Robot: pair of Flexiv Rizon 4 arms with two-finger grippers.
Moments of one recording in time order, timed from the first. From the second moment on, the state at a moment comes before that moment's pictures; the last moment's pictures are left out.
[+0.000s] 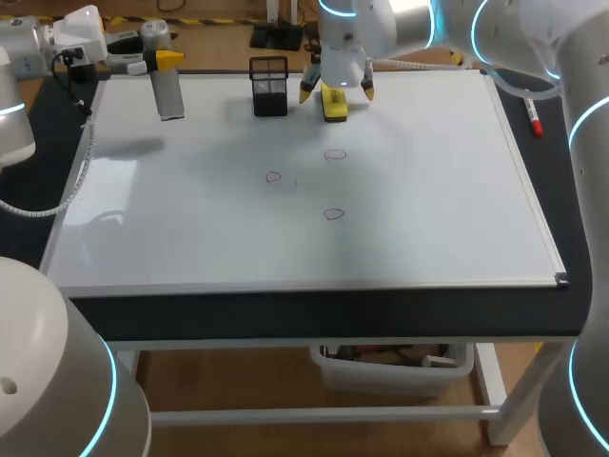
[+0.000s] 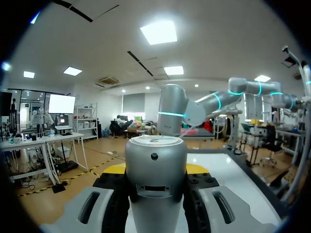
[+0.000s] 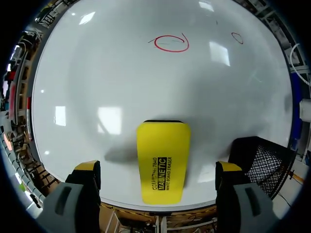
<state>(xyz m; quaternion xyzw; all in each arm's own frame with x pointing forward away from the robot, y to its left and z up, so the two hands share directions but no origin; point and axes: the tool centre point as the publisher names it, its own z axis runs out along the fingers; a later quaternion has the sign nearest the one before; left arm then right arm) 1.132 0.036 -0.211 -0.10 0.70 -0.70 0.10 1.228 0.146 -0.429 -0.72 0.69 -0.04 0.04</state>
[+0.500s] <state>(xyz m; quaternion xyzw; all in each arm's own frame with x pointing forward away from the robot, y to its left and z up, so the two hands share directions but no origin) 1.132 0.036 -0.211 -0.10 0.70 -0.70 0.10 1.237 0.143 -0.425 -0.71 0.70 -0.06 0.05</state>
